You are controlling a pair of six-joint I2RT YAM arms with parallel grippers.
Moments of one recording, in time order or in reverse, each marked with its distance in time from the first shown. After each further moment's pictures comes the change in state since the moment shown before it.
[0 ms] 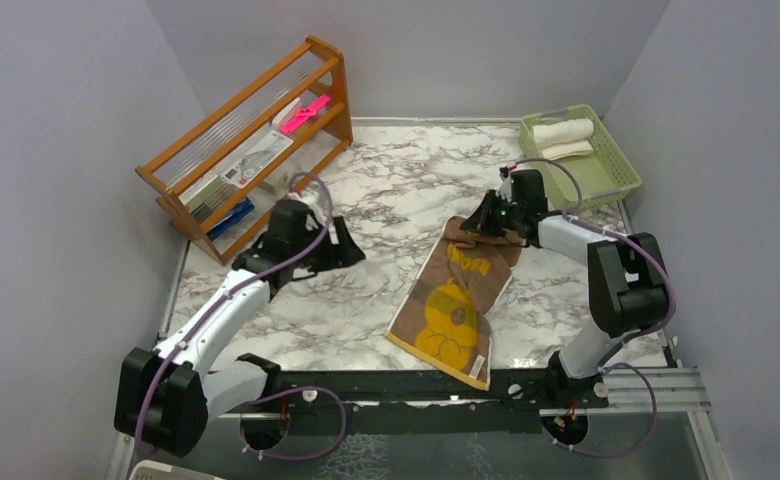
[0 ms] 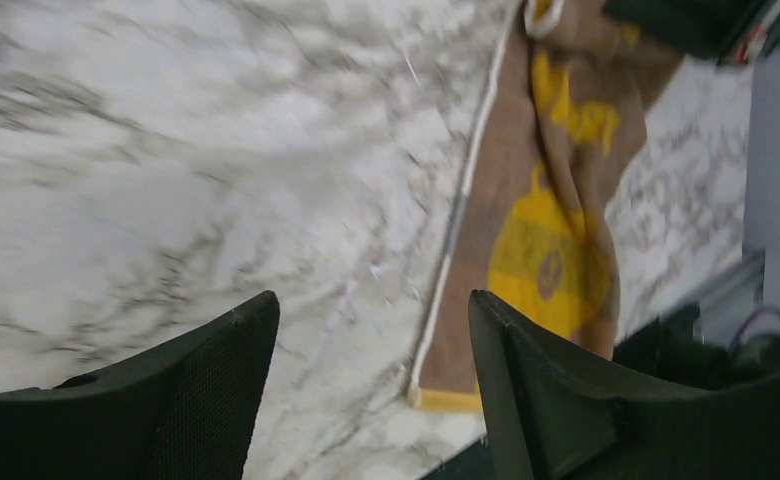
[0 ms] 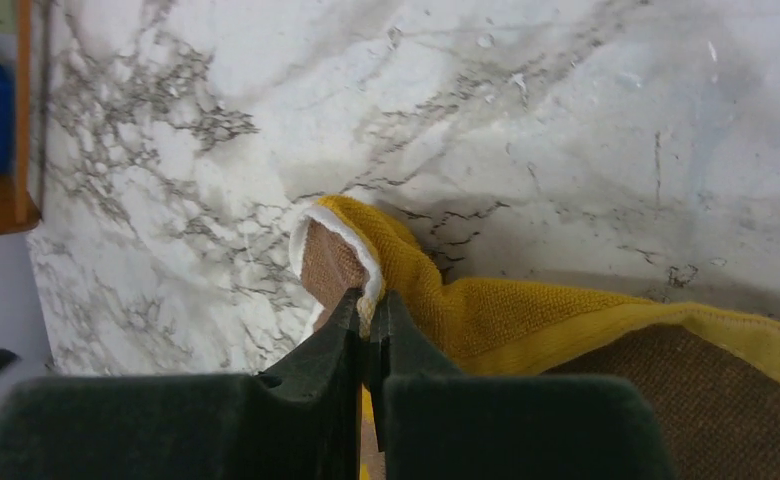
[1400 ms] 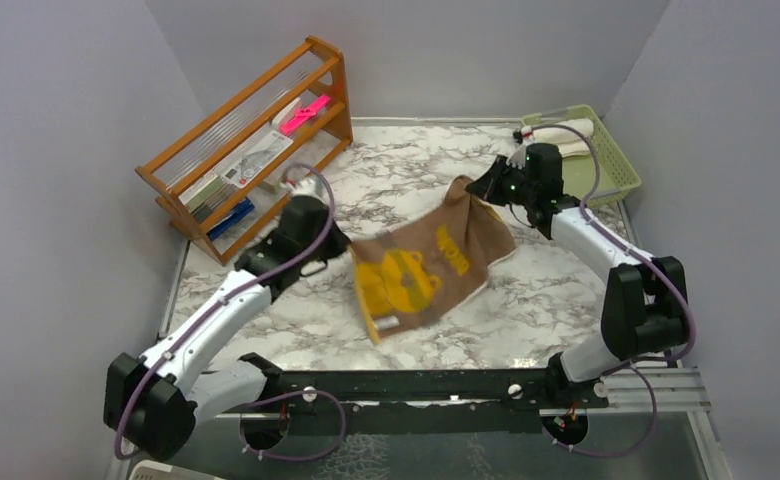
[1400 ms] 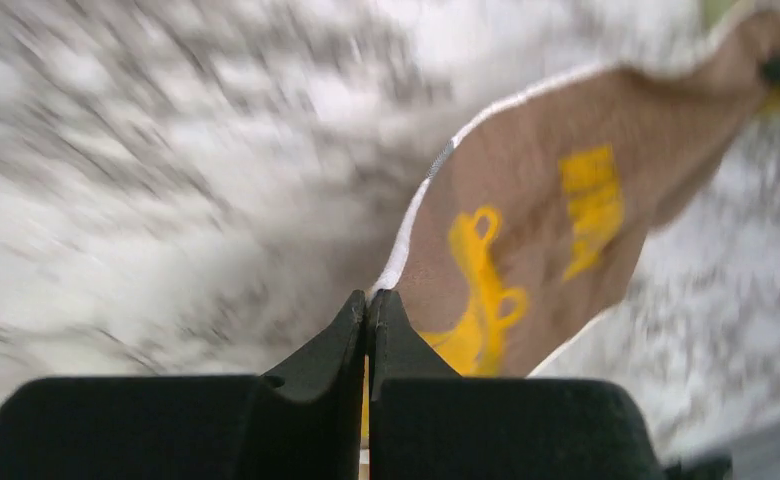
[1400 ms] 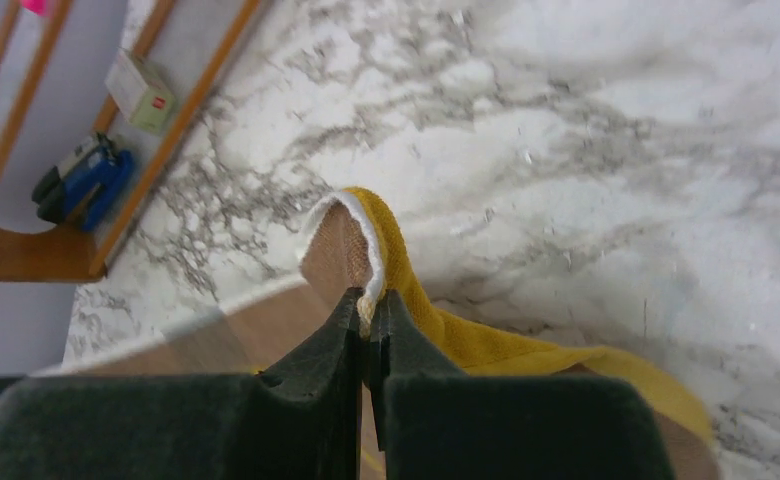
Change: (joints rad) left arm -0.357 -0.002 -0.026 0.007 -0.364 -0.193; right arm 0.000 -0.157 0.089 0.034 0.043 -0.038
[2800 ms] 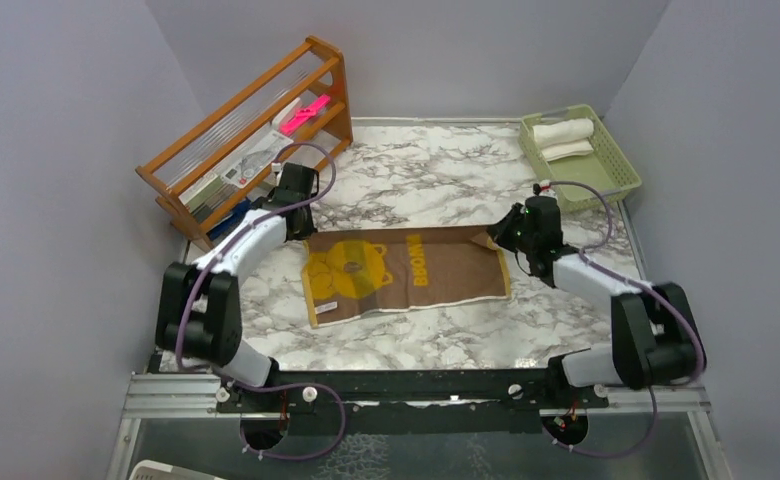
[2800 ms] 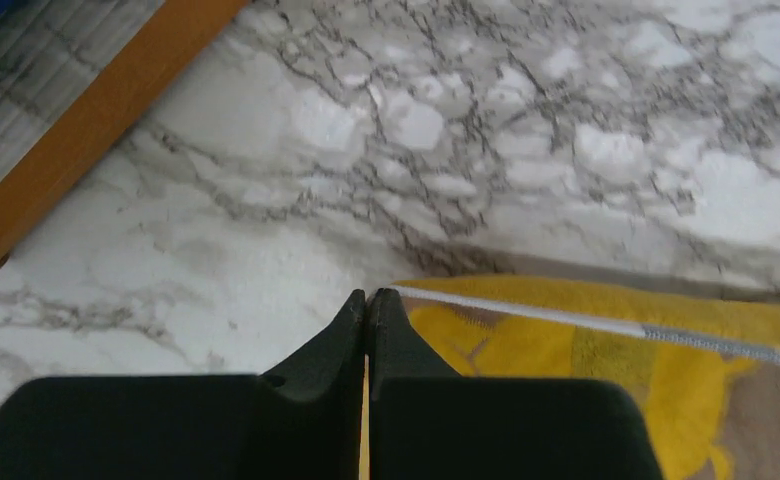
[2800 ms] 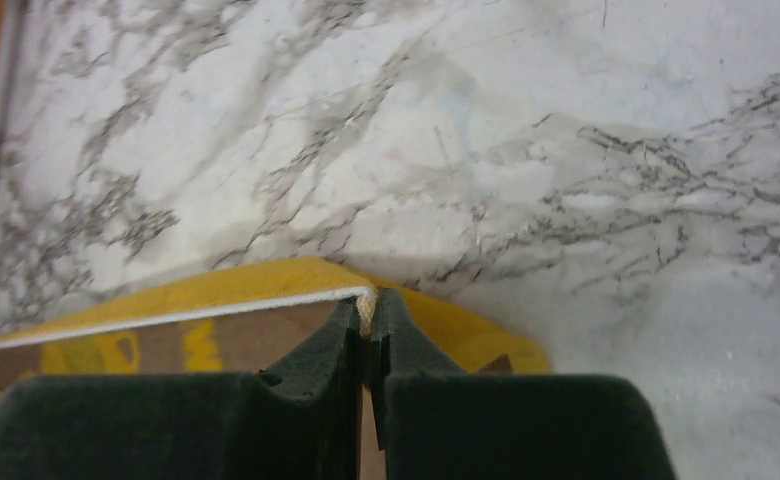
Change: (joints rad) left arm 0.334 0.356 0.266 -0.188 -0.246 0.320; right arm 0.015 -0.248 -0.417 0.153 0.337 0.116
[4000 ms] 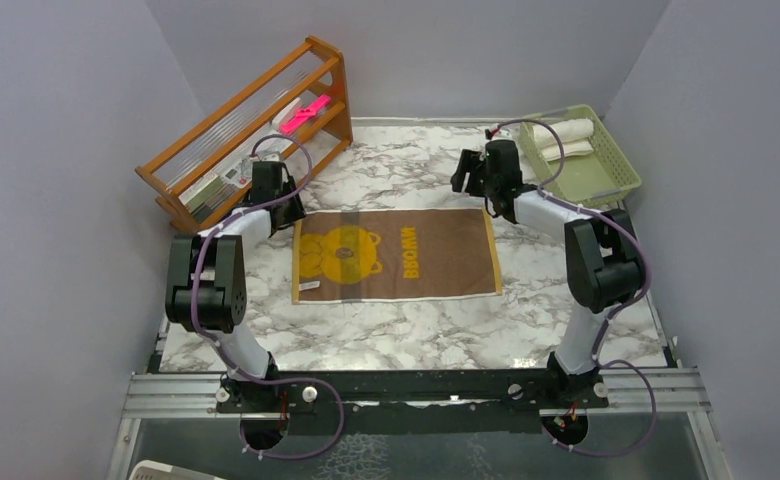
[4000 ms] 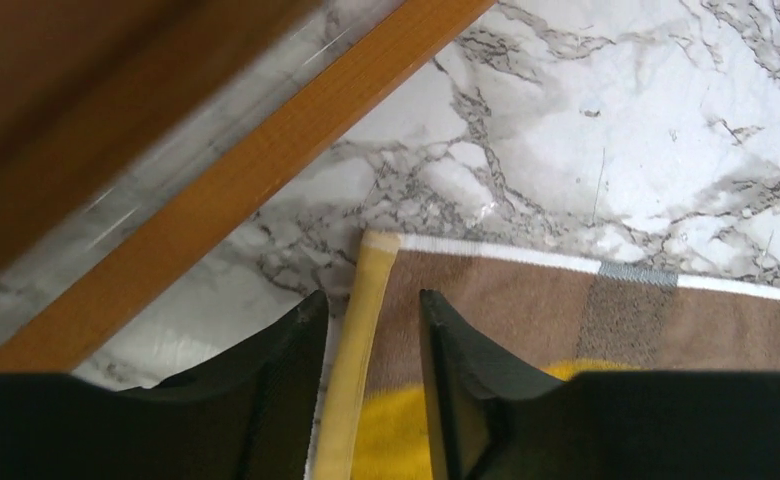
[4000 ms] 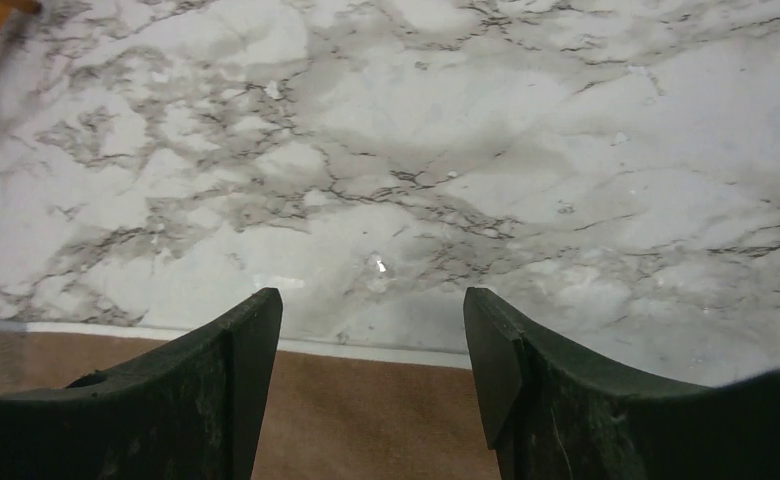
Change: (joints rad) left arm 0.221 0.236 -0.046 0.499 0.270 0.047; right arm 0.090 0.557 0.599 -0.044 0.071 -0.253
